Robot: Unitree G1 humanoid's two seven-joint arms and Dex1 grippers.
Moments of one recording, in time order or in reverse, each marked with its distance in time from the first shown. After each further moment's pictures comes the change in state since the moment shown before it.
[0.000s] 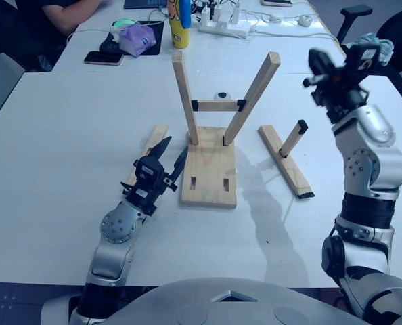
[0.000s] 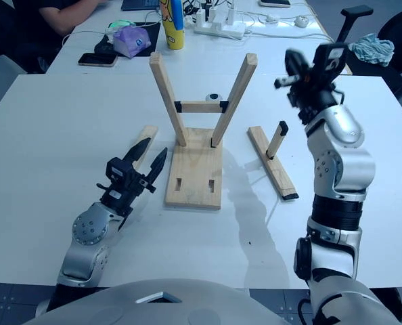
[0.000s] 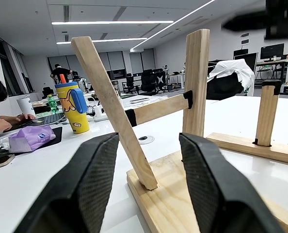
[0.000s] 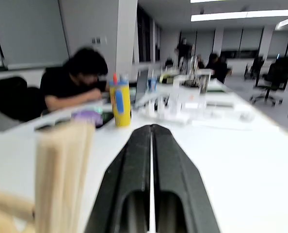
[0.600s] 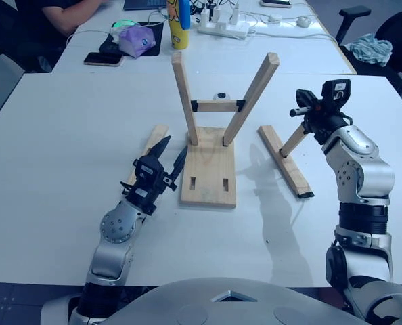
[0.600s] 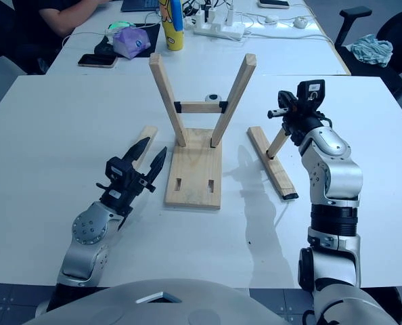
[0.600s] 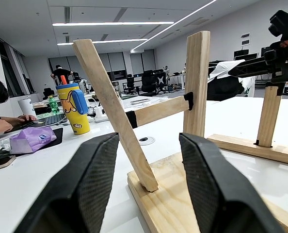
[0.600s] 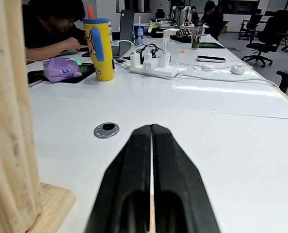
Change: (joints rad) left arm -0.002 -0.001 0.004 0.000 0.000 0.002 0.006; right arm -0.001 -0.006 -0.004 0.063 -0.051 0.000 0.001
